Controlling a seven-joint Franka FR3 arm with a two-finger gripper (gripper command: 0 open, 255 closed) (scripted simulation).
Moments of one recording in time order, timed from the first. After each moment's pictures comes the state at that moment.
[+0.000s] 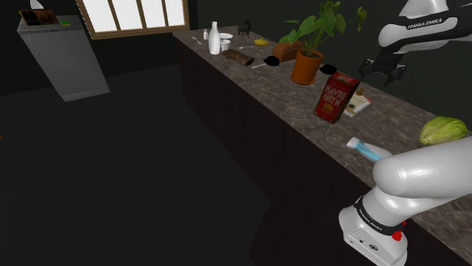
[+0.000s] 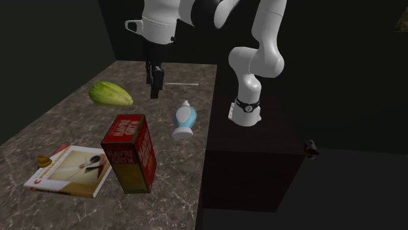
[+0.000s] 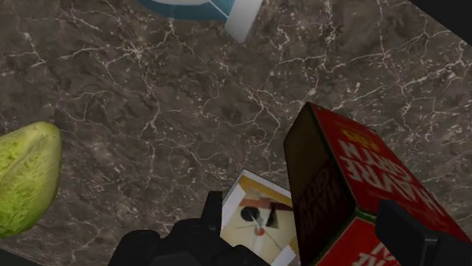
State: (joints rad) arm -0.58 -0.39 -0.25 -2.35 -0.27 2.19 0.44
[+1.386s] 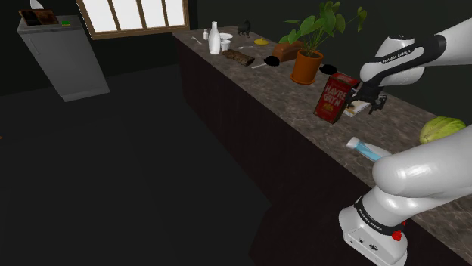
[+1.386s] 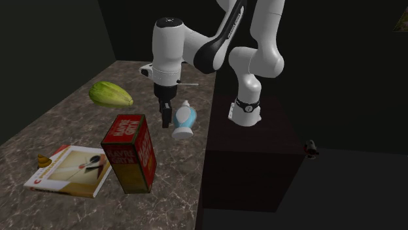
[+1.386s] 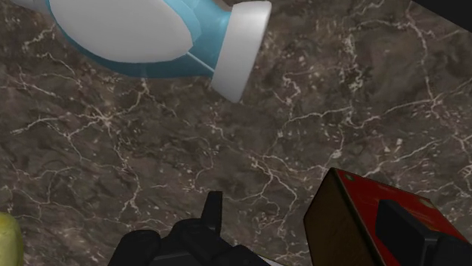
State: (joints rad) arm -0.60 -0.24 -0.26 -2.54 -0.28 2.43 0.55
